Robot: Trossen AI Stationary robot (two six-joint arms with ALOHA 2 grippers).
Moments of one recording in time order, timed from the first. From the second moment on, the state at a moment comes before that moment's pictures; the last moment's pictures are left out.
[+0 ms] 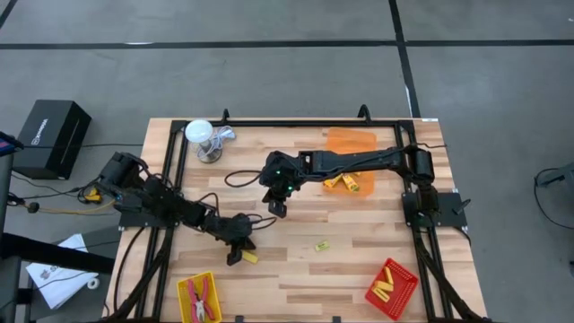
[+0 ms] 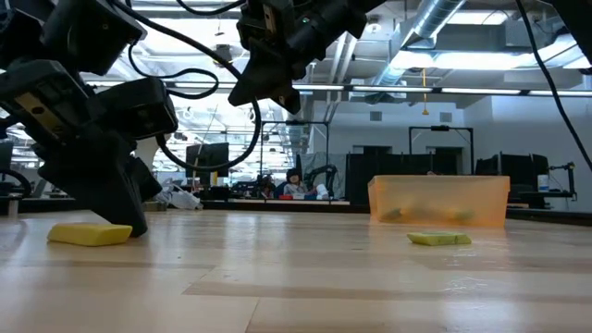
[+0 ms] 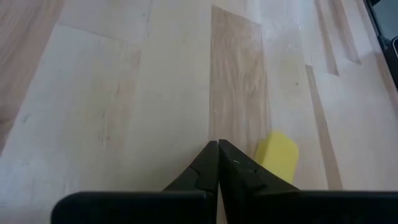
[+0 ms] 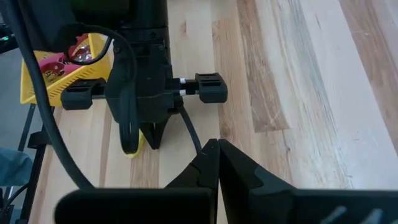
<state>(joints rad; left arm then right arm) -0.37 1.62 0.39 0.45 -0.03 -0.56 -0.05 2.01 1.67 -0.48 -0.26 0.20</state>
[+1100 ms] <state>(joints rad) -0.38 1.61 0.39 0.46 0.12 -0.55 -0.05 2.01 1.67 -0.46 -0.29 0.20</state>
